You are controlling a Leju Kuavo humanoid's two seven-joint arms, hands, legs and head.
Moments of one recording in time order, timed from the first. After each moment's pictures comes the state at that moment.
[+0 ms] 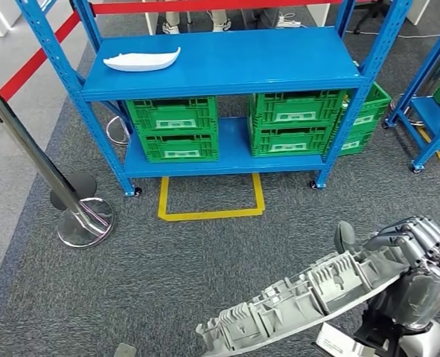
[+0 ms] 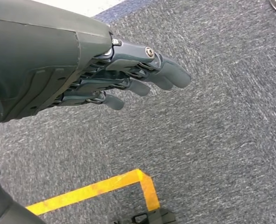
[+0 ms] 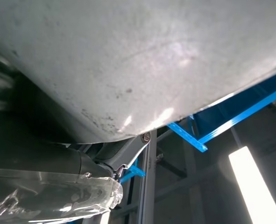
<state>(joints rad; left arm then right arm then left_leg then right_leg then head) -0.03 -0.15 0.65 -0.25 -0.86 0.18 -0.46 0.19 -0.02 0.13 -2.16 0.99 -0.68 -0.36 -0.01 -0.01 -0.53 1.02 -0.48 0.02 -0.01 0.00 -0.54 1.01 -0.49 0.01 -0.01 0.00</state>
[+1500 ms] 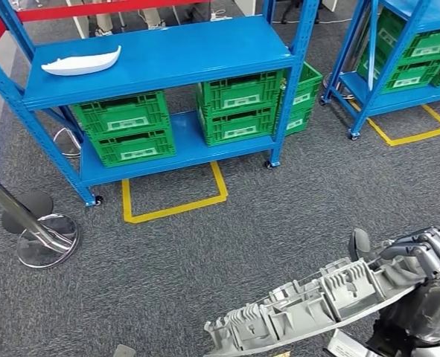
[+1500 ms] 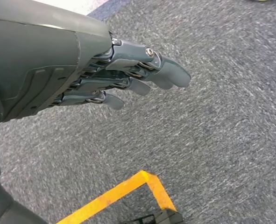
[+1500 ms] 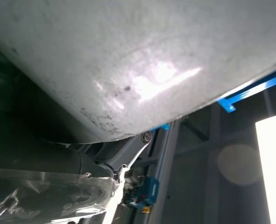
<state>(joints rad) -0.02 -0.16 0.65 -0.25 -0.86 0.18 -0.46 0.24 -0.01 0.08 -2.20 0.98 -0.68 -0.36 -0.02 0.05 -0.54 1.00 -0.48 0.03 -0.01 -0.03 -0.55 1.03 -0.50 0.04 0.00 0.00</state>
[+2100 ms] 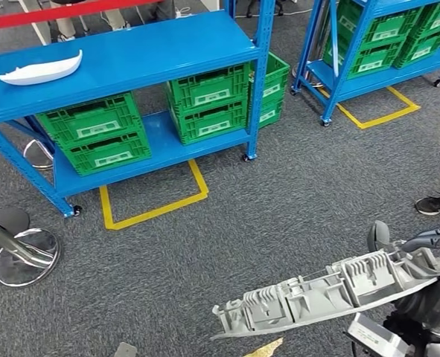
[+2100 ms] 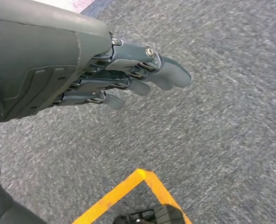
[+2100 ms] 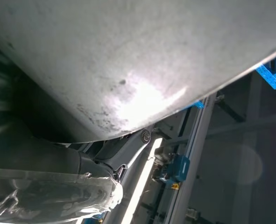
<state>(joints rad) -0.03 -0.16 0.65 -0.25 -0.87 0.16 -0.45 0.25 0.00 0.02 -2.20 0.95 -0.68 -0.33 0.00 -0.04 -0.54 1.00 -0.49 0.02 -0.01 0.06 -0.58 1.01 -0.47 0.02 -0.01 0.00</state>
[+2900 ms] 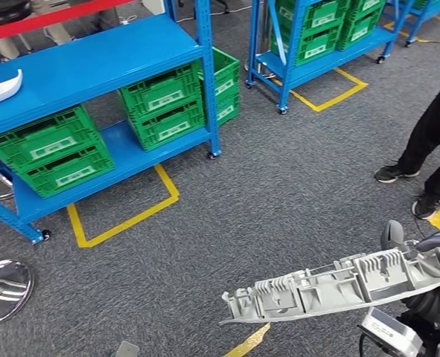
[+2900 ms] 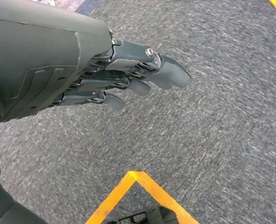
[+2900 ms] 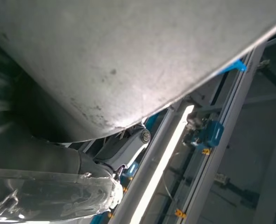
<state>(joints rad) -0.04 -0.16 0.63 -0.25 -0.87 0.16 -0.44 0.25 0.00 -0.03 -2.20 0.93 -0.68 -0.33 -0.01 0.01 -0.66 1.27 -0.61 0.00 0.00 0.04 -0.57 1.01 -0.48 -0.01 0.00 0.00</state>
